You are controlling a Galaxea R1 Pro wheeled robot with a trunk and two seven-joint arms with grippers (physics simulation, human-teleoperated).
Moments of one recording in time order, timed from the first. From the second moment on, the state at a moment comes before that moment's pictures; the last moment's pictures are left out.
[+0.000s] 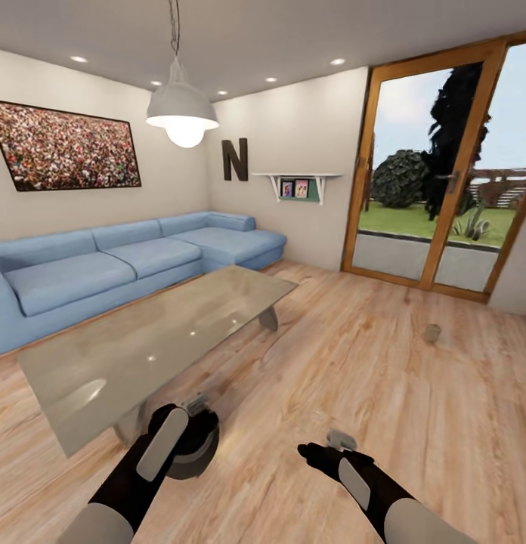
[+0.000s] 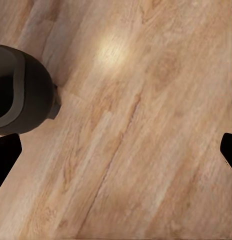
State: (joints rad) left arm -0.50 -0.03 -0.23 -1.03 1.00 0.63 0.75; right arm -0.62 0.06 0.17 -0.33 -0.51 0.25 0.04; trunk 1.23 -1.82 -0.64
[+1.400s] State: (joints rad) left arm -0.50 -0.03 -0.29 -1.04 1.00 0.63 0.75; right arm -0.62 0.06 0.17 -0.32 -0.52 0.24 0.05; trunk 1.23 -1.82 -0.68
